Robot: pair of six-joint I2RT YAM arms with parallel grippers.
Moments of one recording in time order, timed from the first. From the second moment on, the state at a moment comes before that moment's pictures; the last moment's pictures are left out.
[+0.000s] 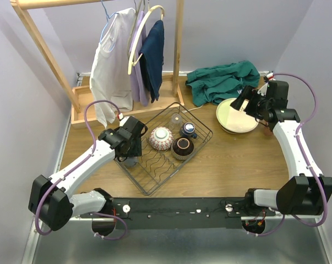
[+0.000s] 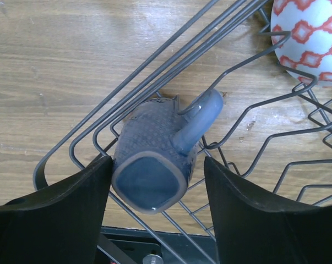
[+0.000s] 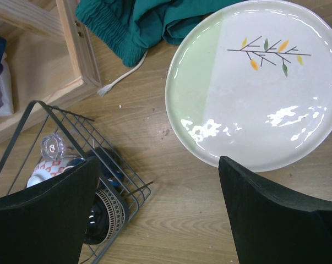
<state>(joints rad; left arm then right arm) -0.60 1.17 0.90 -0.91 -0.33 -0.60 -0.04 1.28 1.16 -0.52 -0.23 0.37</state>
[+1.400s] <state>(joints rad) -0.59 1.18 1.02 -1.02 -0.26 -0.53 -0.04 1.28 1.16 -0.52 -0.23 0.34</state>
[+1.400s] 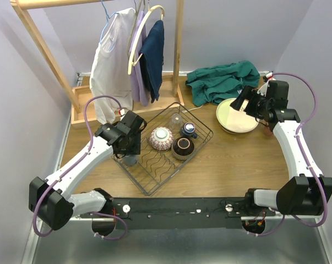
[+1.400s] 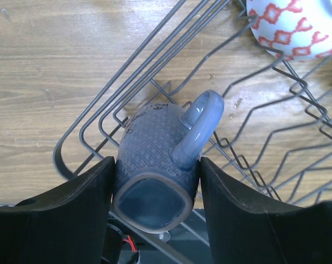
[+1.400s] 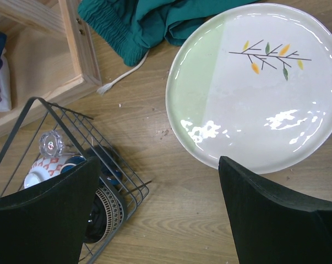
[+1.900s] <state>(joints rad) -0.59 1.11 1.17 -1.15 -0.25 -0.50 -0.04 1.28 1.15 -0.48 -0.38 0.34</state>
